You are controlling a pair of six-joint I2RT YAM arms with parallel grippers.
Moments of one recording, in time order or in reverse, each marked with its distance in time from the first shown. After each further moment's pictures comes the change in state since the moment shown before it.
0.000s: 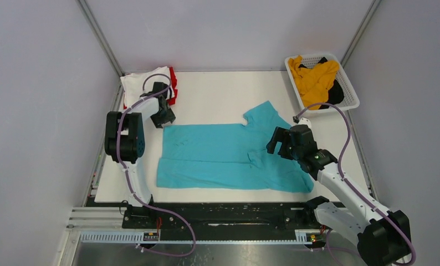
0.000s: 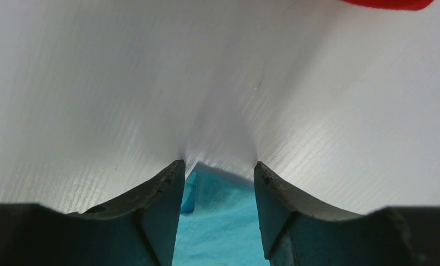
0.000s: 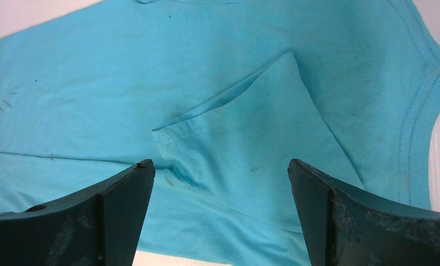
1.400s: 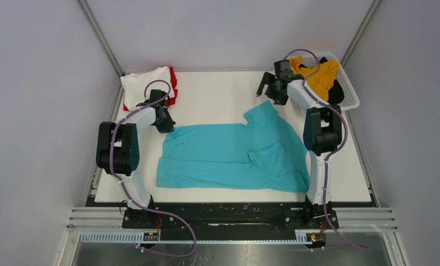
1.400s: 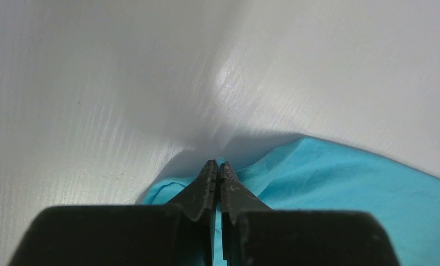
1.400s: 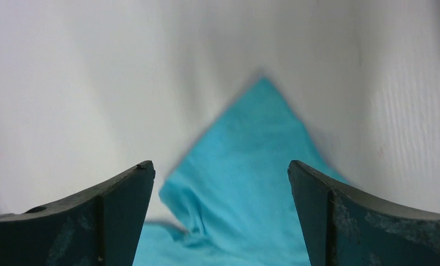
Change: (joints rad) left arm -0.008 -0.188 -0.230 0.076 0.181 0.032; right arm -0.207 1.181 1.150 -0.169 -0.109 -0.050
